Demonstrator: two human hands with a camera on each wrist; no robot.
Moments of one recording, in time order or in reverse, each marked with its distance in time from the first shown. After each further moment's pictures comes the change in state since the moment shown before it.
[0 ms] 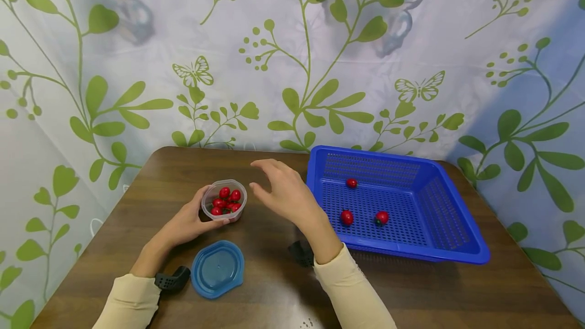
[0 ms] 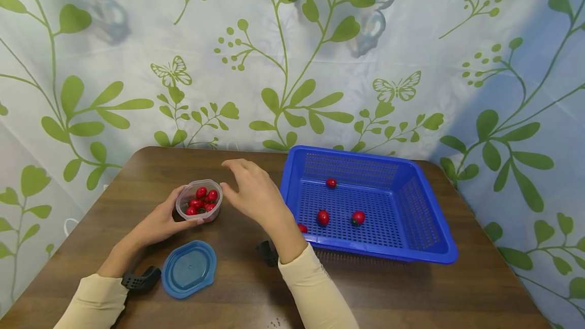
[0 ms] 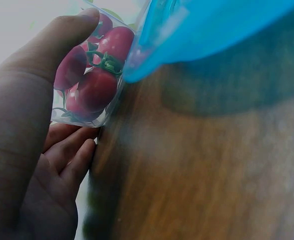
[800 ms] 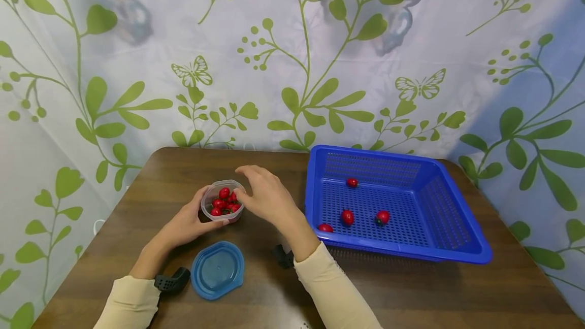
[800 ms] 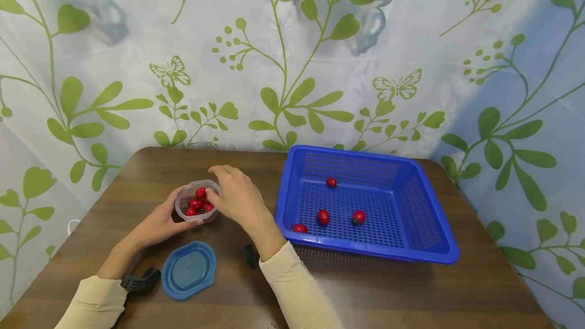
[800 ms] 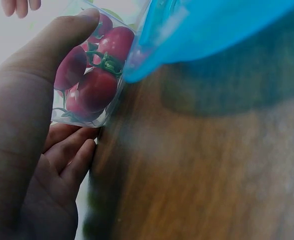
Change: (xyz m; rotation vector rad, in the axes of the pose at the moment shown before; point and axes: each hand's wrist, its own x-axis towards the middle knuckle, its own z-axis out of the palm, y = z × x) left_hand 0.000 0.001 0.000 0.009 -0.011 -0.015; right_hand 0.016 -0.008 0.042 0.005 -0.099 0.104
